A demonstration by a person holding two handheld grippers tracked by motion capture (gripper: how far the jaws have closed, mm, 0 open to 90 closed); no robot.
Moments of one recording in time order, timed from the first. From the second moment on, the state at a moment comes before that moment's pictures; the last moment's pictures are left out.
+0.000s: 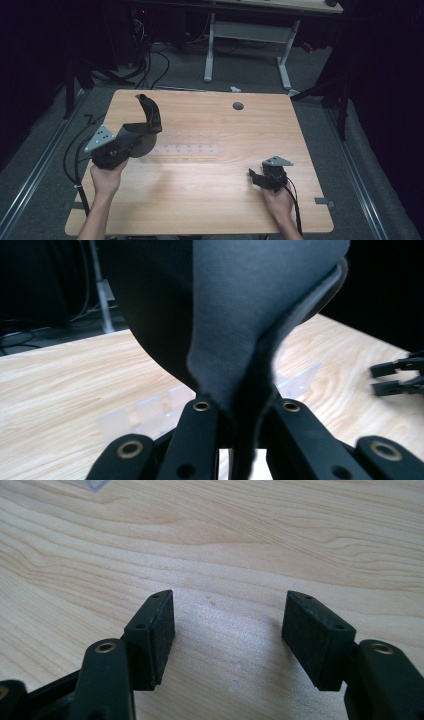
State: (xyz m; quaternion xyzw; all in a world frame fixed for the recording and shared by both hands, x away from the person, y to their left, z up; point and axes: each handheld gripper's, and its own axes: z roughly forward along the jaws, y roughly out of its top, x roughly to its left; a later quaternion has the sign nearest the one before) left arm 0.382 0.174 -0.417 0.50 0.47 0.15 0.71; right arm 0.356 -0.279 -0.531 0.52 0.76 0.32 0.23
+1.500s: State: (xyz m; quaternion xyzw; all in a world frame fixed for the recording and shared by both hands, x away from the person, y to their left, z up) left arm 0.431 0.170 -0.453 0.50 0.51 0.23 0.66; right arm 0.356 -0.279 -0.531 0.52 0.76 0.32 0.23
